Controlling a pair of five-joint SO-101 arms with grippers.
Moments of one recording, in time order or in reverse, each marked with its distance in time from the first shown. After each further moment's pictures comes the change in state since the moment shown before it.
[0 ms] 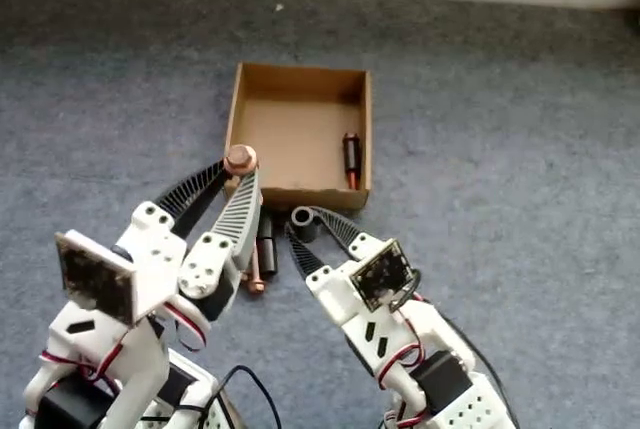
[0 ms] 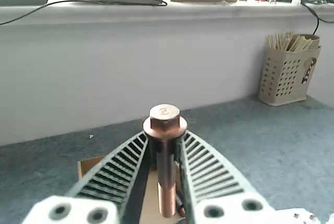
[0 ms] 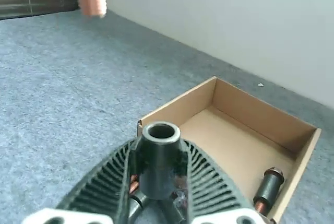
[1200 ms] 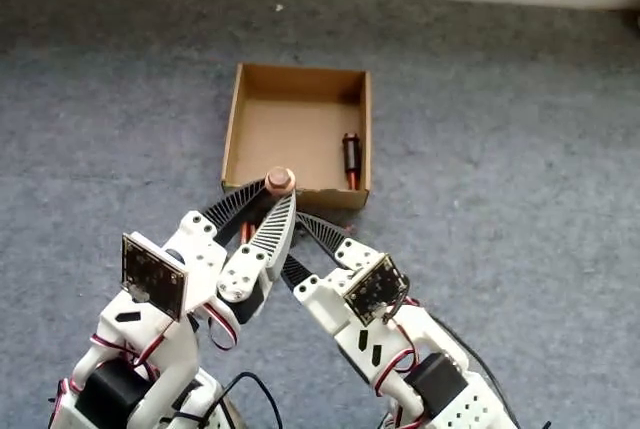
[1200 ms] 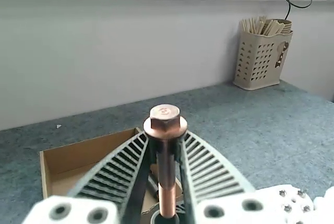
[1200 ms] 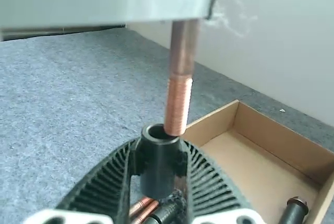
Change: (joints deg) left arm 5.7 -7.6 17.2 -7.8 0.5; right arm -4.8 -0.4 0.4 -4.2 0.4
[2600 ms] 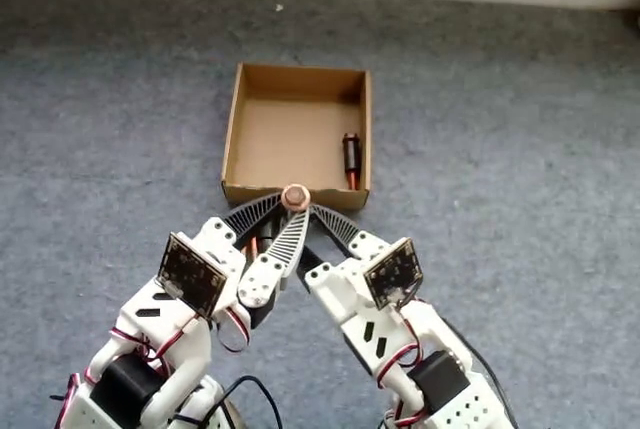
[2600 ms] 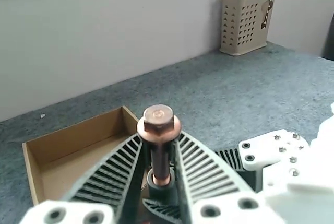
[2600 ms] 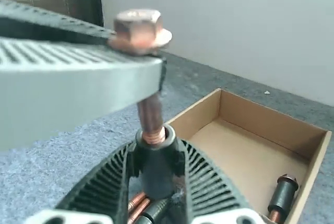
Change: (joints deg) left arm 0.6 -0.7 6.1 2.2 -5.3; right arm 6.9 -0.1 0.1 -0.1 -6.2
